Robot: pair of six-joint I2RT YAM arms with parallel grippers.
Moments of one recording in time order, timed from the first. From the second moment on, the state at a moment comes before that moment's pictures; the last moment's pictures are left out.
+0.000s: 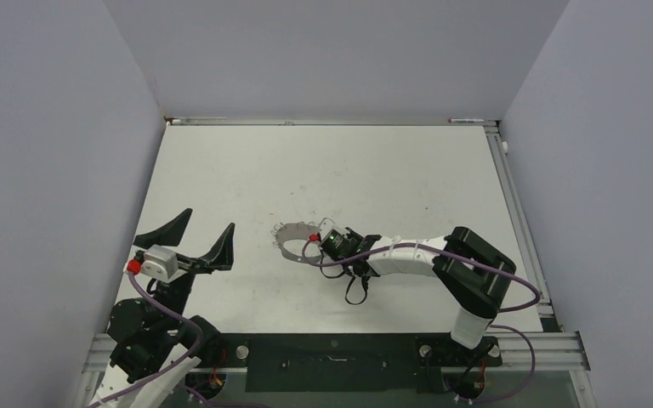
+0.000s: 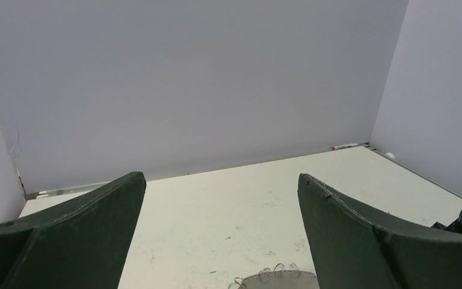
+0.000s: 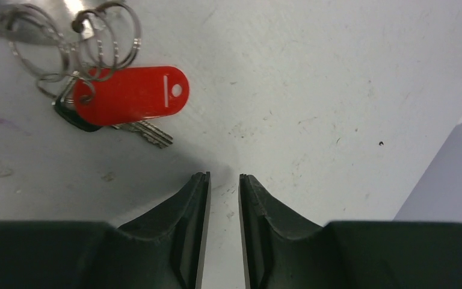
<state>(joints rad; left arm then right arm) -0.63 0.03 0.47 0.00 -0.26 0.06 0.99 1.74 0.91 -0.34 0.61 -0.14</state>
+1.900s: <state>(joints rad) -0.63 0.05 0.47 0.00 -0.26 0.06 0.61 1.70 0.67 0.41 -0.29 0.40</state>
